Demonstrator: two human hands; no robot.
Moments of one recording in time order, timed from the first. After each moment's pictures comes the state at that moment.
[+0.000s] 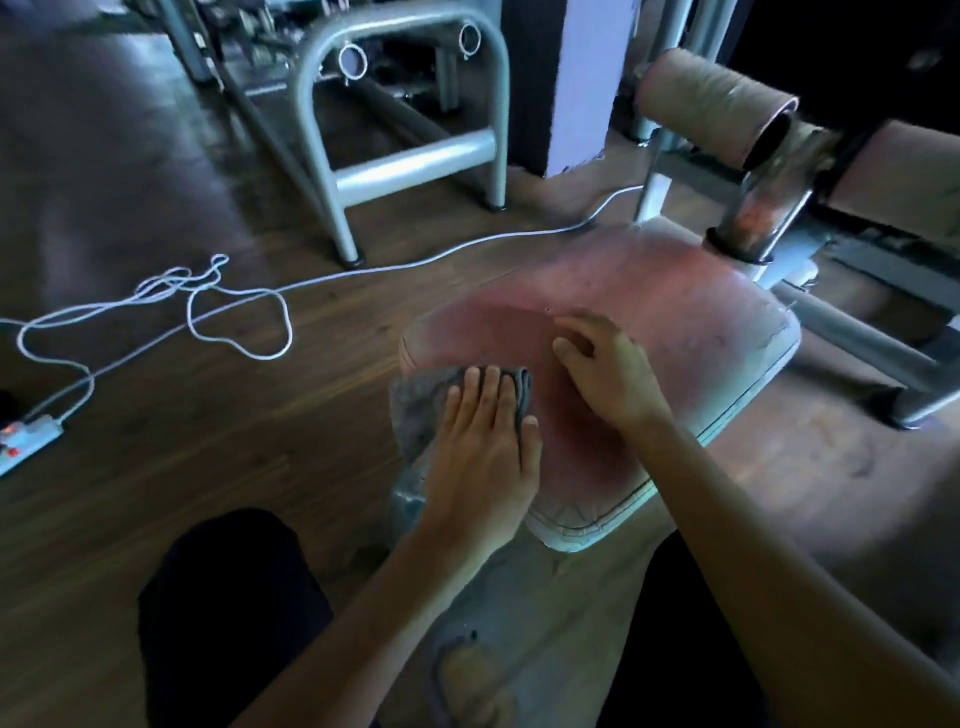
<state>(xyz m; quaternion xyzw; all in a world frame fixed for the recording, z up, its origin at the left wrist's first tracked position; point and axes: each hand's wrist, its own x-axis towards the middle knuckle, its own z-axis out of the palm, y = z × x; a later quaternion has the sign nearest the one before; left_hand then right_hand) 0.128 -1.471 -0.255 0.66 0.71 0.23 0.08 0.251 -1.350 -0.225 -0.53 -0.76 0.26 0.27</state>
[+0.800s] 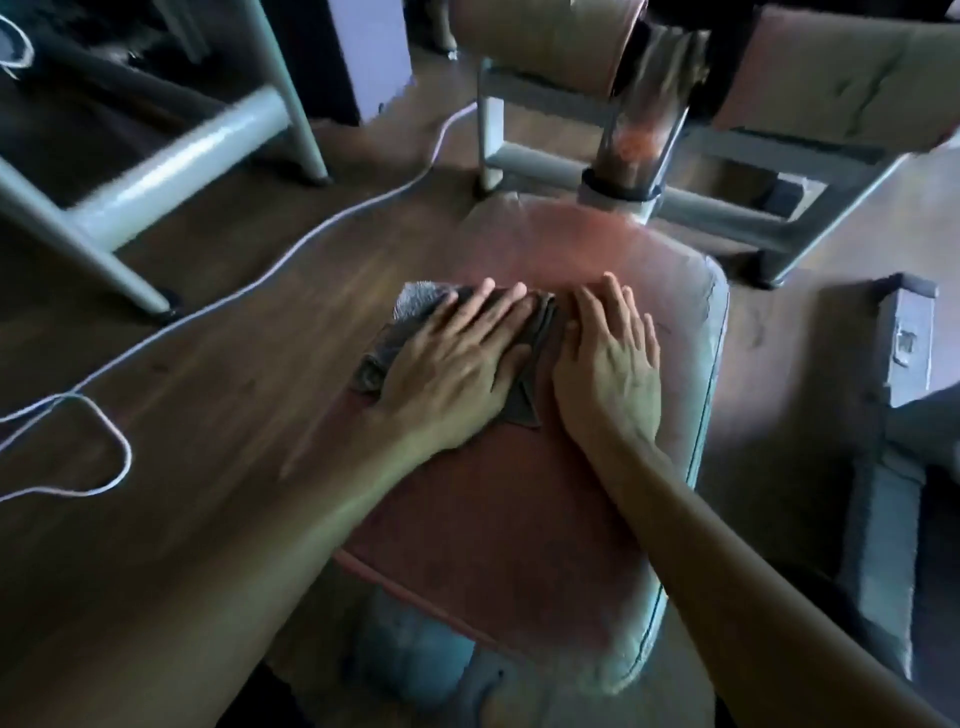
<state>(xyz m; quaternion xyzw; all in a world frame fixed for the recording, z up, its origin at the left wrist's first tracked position) 0.104 -1.255 -0.253 0.90 0.43 0.09 -0.01 0.258 -1.301 -0.251 -0.78 -0.57 0.06 0.27</state>
